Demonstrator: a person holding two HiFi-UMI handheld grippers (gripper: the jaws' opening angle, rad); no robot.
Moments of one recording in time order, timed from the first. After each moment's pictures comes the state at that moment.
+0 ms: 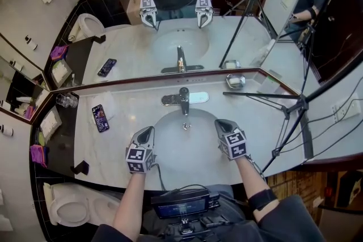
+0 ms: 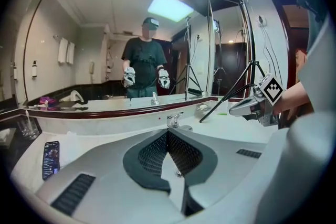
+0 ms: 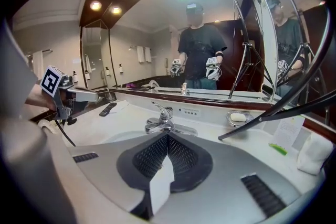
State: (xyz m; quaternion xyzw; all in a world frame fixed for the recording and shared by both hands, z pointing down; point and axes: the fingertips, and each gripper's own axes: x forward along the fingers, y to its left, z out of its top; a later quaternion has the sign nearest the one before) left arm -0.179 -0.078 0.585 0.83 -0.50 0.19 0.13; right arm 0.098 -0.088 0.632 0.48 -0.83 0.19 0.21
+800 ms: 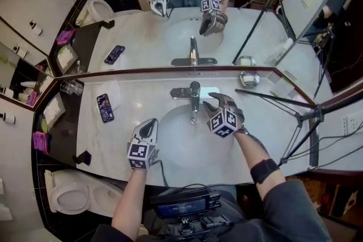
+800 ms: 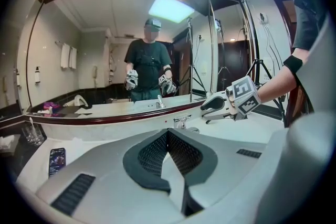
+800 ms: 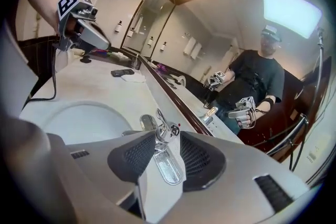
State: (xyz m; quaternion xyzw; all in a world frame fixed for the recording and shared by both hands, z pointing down) left arm -0.195 -0.095 0.575 0.83 -0.52 0.19 0.11; right arm 0.004 -0.194 0.642 0.34 -0.86 -0.10 0.37
